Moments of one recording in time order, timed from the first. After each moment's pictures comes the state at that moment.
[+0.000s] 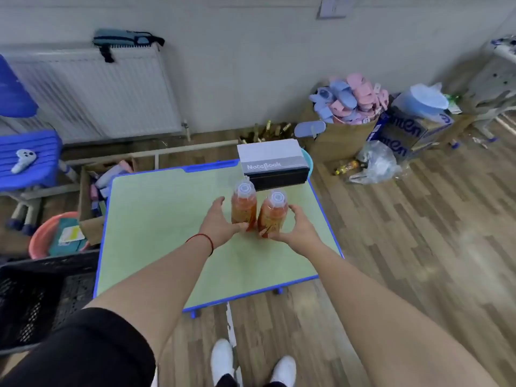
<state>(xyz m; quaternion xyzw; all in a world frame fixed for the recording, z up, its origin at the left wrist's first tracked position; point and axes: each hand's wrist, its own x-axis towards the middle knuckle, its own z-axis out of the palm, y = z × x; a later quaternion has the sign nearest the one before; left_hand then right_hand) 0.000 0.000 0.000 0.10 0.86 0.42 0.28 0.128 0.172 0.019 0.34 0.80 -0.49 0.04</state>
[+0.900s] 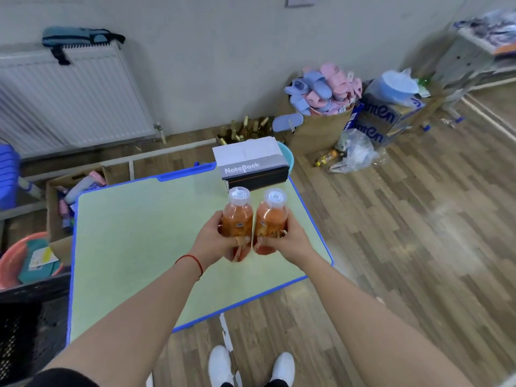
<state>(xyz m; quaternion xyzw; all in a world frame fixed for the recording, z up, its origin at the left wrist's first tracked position) 0.013 0.020 -0.007 0.15 0.79 0.49 0.34 0.139 0.182 -0.002 0.35 0.72 -0.59 -0.04</state>
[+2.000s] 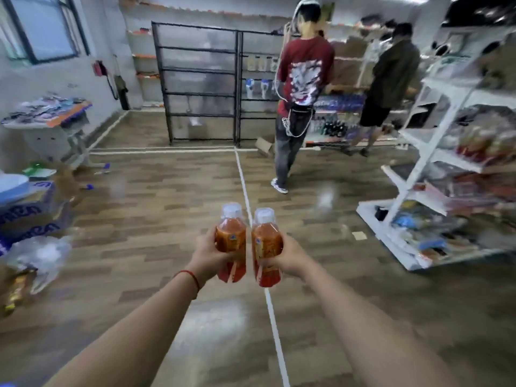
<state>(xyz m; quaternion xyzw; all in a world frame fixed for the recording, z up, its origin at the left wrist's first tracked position) 0.606 0.181 0.157 0.64 0.43 0.29 0.57 0.793 0.089 0.178 0.69 0.46 -0.40 -0.38</state>
